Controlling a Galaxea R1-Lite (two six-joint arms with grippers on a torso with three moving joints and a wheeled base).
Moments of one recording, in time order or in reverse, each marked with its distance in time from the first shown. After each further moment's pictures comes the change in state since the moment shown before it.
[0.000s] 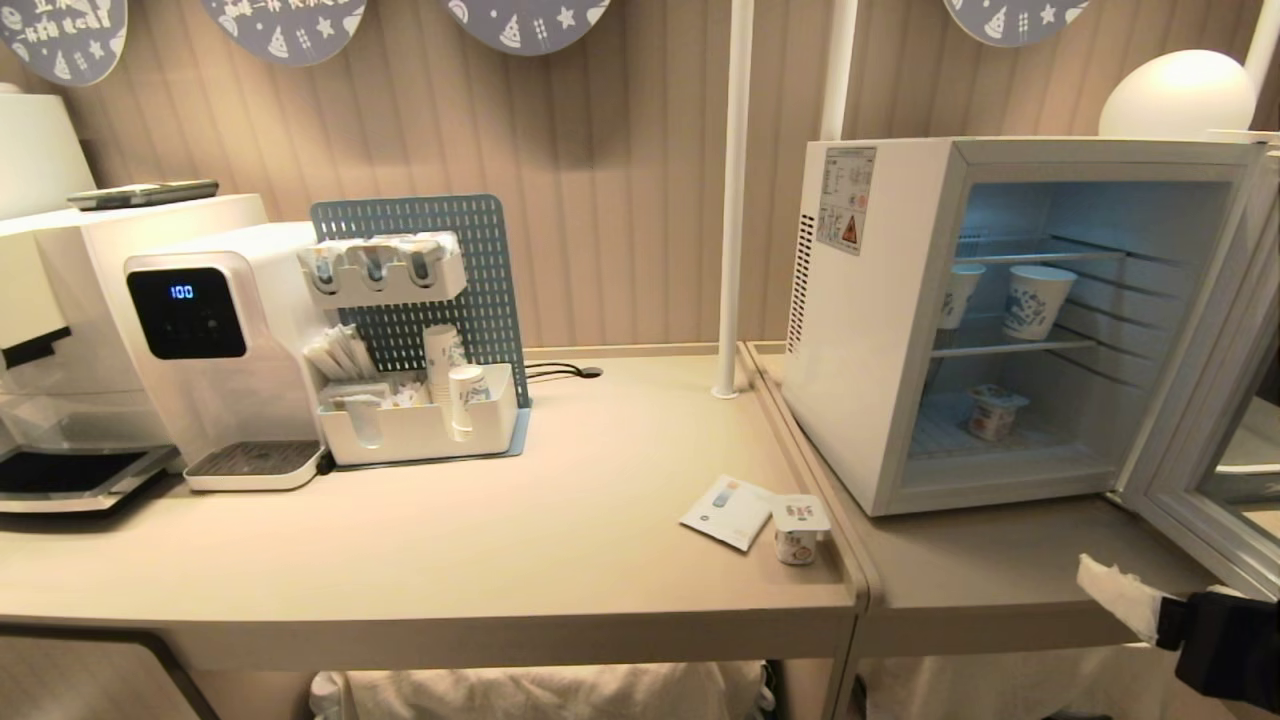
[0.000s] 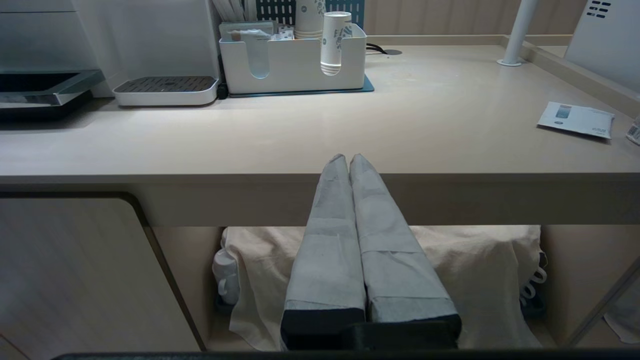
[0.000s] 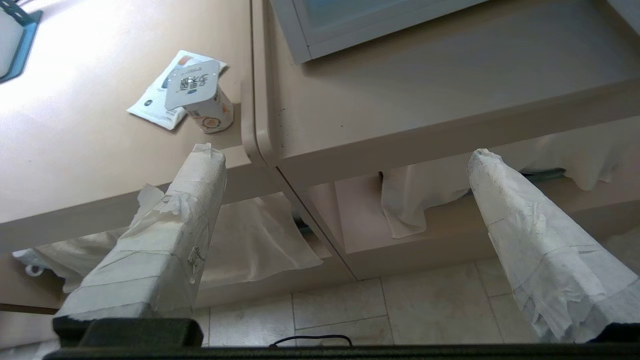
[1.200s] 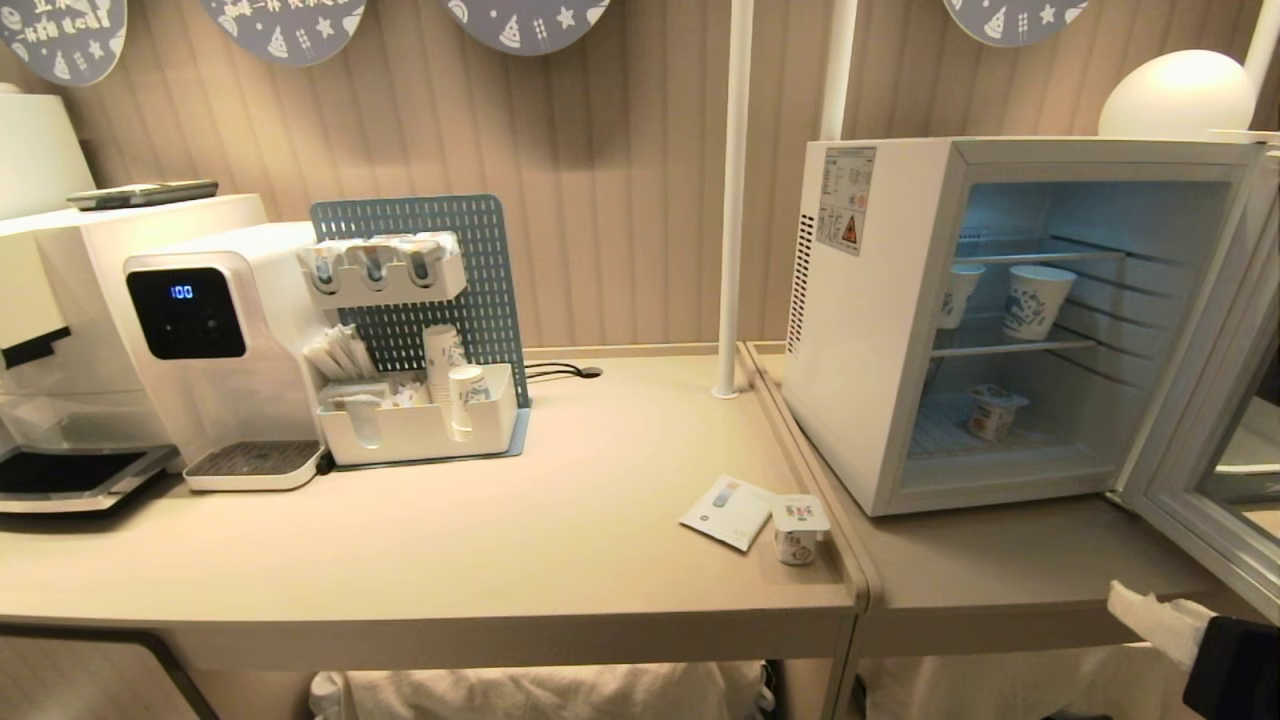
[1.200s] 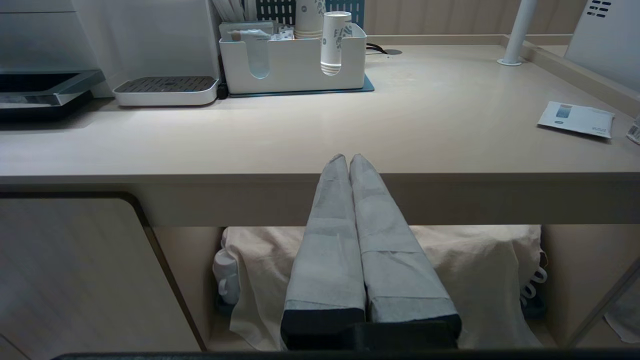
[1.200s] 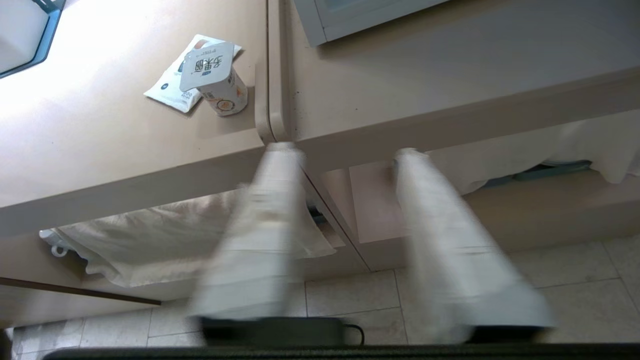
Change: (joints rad) left arm 0.000 0.000 0.000 0.000 0.000 0.001; right arm 0.000 -0.026 0.044 -0.011 0.054 0.022
